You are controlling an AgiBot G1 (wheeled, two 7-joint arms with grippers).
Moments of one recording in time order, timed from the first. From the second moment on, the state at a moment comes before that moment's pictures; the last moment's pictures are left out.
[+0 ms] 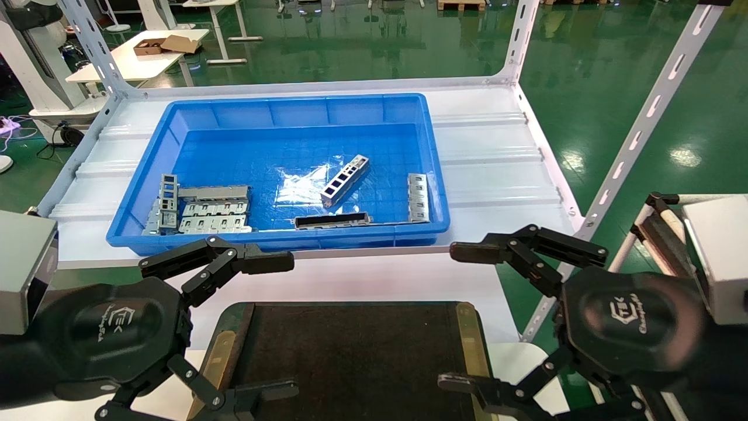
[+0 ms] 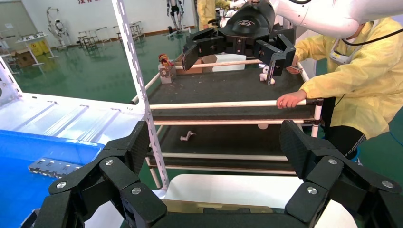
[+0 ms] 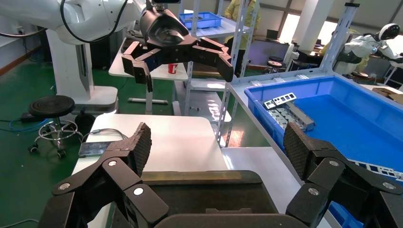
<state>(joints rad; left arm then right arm) -1.08 0.61 0.28 -1.28 0.73 1.49 -0.19 1.10 -0.58 -0.36 1.27 -0.67 -1.46 0.14</state>
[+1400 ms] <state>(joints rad) -1.21 0.84 0.38 -1.09 1.06 1.08 -0.21 1.10 -0.58 -0.36 1.27 -0.67 -1.46 0.14</state>
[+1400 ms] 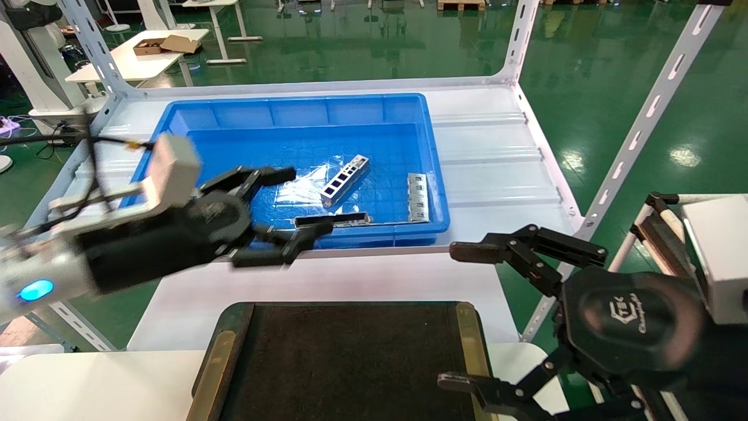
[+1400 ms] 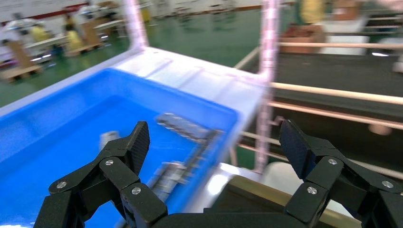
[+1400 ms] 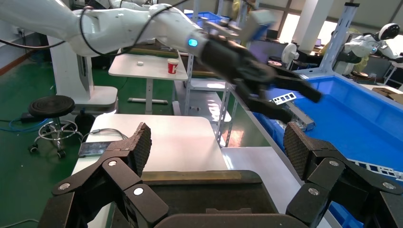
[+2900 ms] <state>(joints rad) -1.58 1.36 0.54 -0.16 1.23 0.66 0.07 1.10 -0.58 -0.36 1.27 -0.67 -1.46 0.14</state>
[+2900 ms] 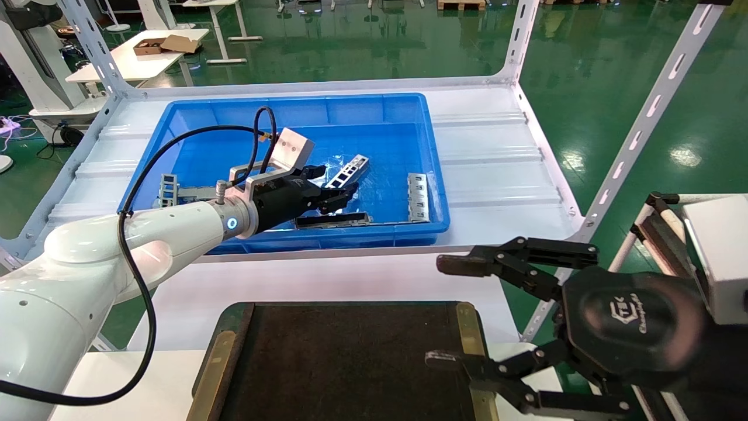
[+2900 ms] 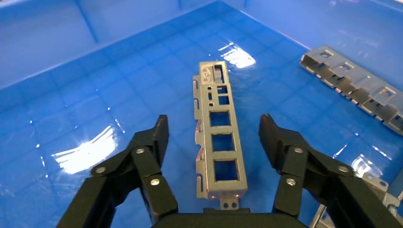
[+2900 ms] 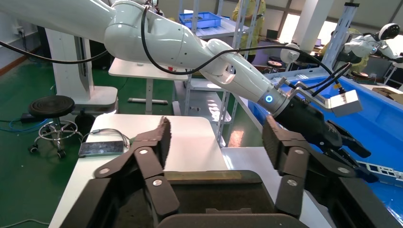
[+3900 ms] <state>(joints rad) -1.60 1.27 0.53 -0.17 1.08 0.96 0.02 1.10 -0.58 -0.36 1.27 -0.67 -1.46 0.14</state>
